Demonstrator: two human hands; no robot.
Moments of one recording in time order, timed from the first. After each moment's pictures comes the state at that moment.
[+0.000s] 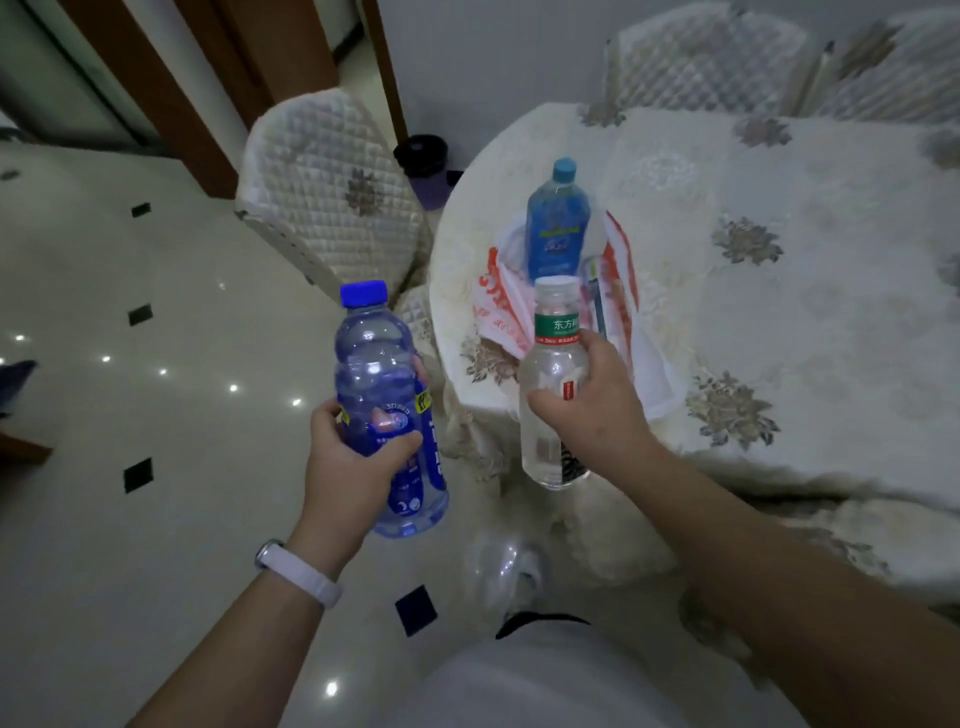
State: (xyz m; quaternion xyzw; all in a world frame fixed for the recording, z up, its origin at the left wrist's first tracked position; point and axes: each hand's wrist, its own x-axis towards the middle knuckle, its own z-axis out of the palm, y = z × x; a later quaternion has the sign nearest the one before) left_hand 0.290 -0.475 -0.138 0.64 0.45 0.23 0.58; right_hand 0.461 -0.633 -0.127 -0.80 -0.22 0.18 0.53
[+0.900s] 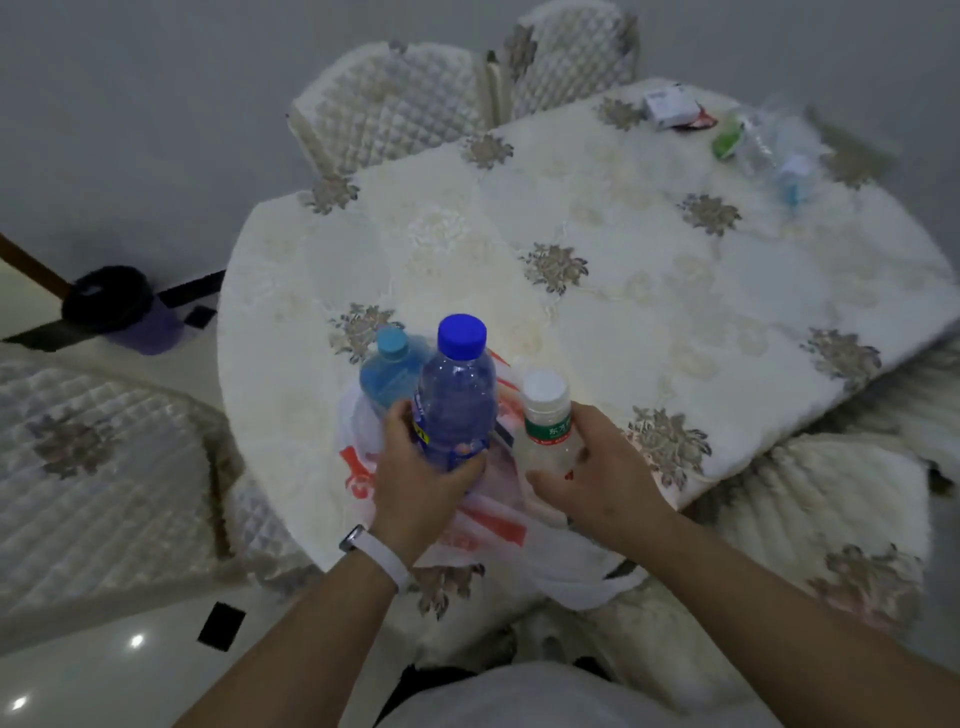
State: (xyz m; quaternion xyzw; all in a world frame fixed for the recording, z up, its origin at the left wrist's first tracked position) left_hand 0.617 -0.399 -0.193 0.79 0.06 0.03 0.61; right_hand 0.591 -0.594 -0.152 -0.89 0.04 0.07 0.45
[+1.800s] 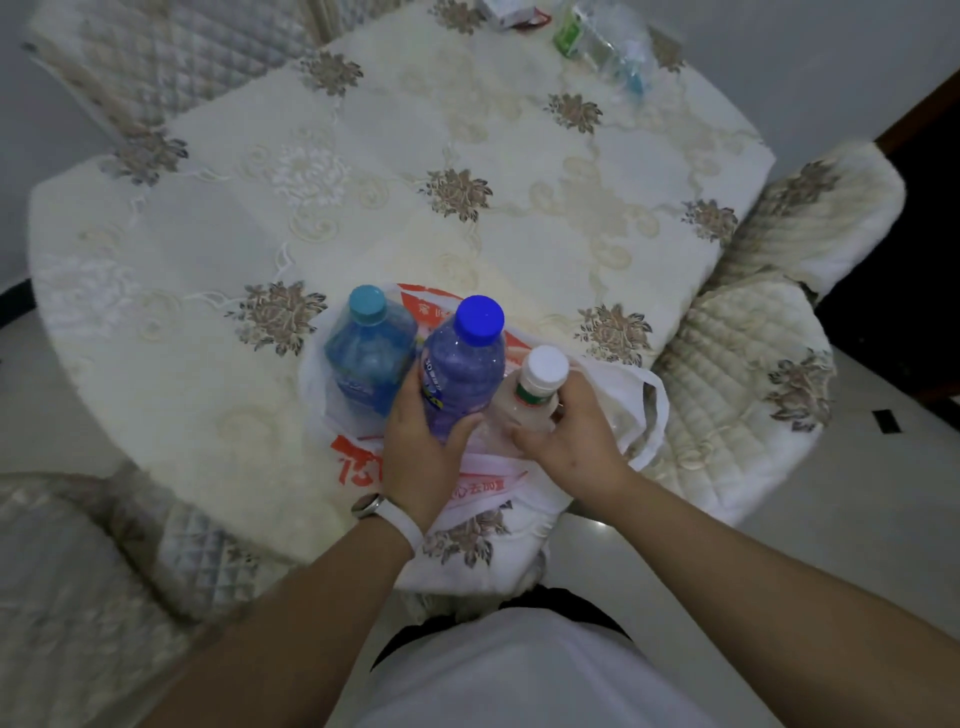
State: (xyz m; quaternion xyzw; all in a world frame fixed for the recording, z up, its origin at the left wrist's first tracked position) left_hand 0.645 -0.348 -0.259 0.78 -0.12 -0.13 0.60; right_hand 0.564 -0.502 -0.212 -0.85 0.25 -0.09 0.46
